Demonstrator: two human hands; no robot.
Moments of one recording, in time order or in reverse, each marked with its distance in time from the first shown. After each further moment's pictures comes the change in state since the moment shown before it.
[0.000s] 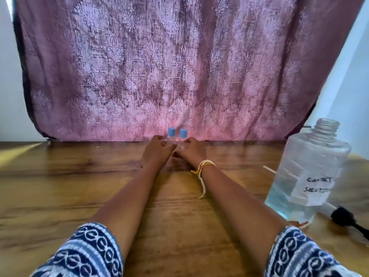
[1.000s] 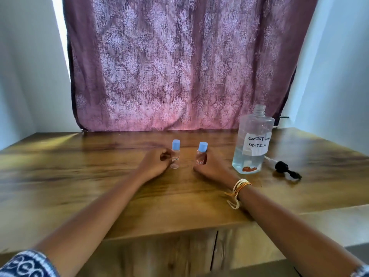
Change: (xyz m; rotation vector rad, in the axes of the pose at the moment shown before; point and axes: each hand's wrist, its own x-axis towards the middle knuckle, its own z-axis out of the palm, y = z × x) left_hand -0.160 0.001 -0.081 0.018 -0.274 0.277; right_hand -0.195 0.021 -0.090 0.005 -0.094 -0.263
